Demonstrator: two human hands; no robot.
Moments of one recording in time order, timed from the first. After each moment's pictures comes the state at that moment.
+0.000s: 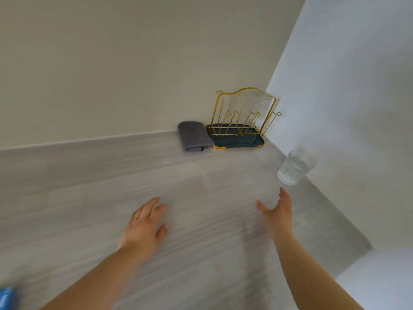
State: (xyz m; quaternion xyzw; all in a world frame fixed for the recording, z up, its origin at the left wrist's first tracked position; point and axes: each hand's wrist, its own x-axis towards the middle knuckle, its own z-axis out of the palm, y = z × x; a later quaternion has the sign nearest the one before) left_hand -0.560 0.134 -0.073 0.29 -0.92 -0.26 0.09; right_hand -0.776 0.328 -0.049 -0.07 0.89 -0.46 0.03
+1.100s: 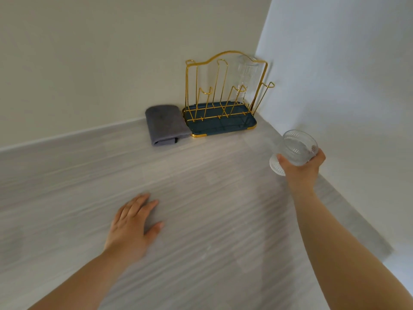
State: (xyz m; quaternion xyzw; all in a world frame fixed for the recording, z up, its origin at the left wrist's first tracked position) left_hand -0.647 0.130 -0.094 0.31 -0.92 -0.24 0.03; right_hand -0.934 0.328 -0.054 0.00 0.81 -0.58 -0.05
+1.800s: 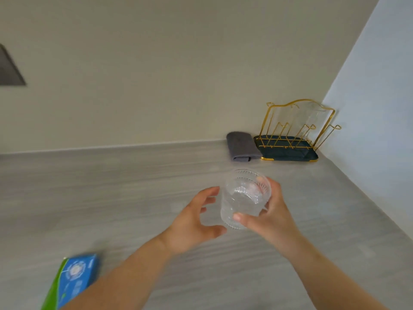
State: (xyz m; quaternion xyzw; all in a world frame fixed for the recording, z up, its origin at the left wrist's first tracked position) left_hand -0.538 0.146 0.007 0.22 -0.79 -0.55 0.17; right_hand -0.668 0.257 0.032 -0.38 0.71 -0.54 0.25
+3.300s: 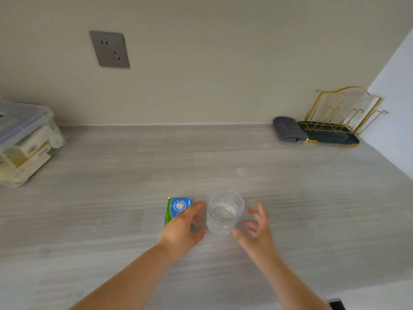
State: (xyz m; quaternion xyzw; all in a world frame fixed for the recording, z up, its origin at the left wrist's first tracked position) left_hand -0.307 0.139 -0.052 0.37 -0.82 -0.42 0.14; right_hand -0.456 0.249 -0.074 -0.30 0.74 -0.54 0.27
